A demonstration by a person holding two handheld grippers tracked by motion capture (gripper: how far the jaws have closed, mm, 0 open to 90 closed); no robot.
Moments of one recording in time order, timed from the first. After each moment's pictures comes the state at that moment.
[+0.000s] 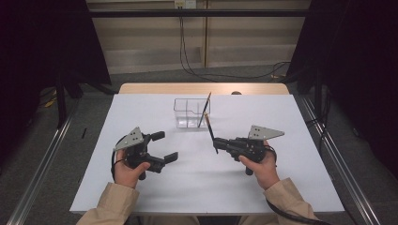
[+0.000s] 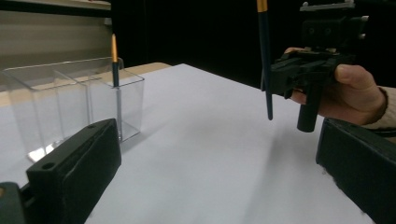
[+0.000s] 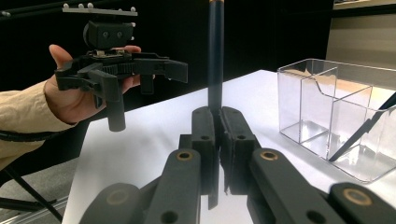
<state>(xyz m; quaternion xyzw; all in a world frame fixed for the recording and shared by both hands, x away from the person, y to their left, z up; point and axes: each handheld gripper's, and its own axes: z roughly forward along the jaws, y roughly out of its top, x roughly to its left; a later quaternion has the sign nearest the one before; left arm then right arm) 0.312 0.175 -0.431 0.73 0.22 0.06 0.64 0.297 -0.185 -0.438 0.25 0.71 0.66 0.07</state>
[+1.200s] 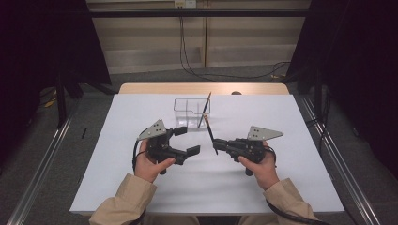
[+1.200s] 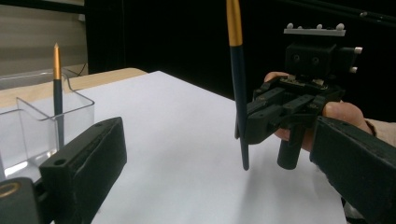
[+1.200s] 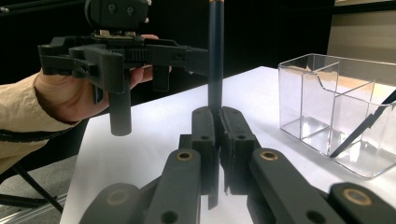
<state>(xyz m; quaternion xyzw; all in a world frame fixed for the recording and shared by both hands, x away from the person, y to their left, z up) 0.323 0.116 -0.418 0.73 0.22 0.02 0.65 0.297 -0.184 -0.441 0.25 0.71 0.65 0.07</state>
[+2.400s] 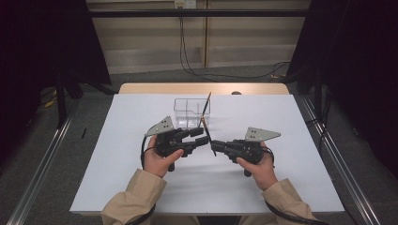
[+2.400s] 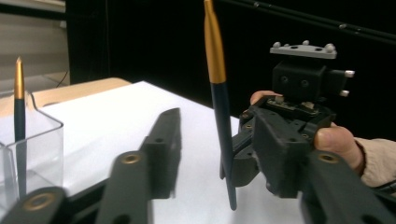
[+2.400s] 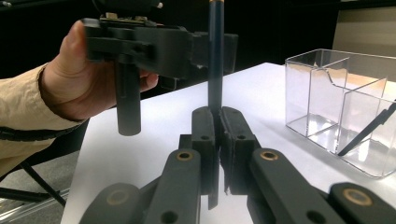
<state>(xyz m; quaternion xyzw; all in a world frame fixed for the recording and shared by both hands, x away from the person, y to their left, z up) 0.330 0.096 -0.416 0.72 0.21 -0.01 0.66 0.297 -0.178 -0.443 0.24 0.72 0.65 0.07</state>
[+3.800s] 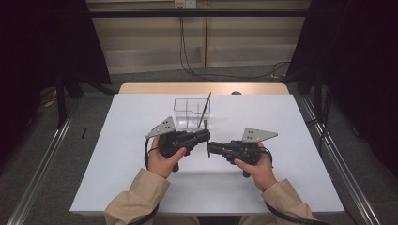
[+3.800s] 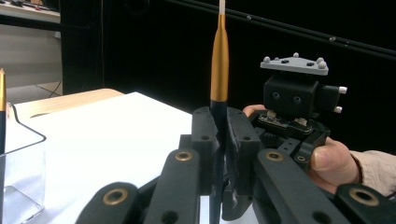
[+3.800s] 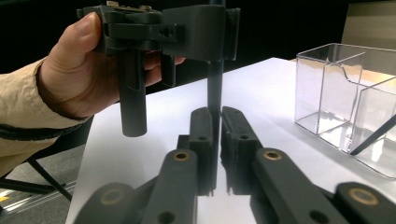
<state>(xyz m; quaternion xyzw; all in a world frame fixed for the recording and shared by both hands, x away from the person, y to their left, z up) 0.326 0.091 -0.415 0.70 0.20 0.00 0.69 0.296 -0.172 -0.443 0.23 0.73 0.64 0.06</state>
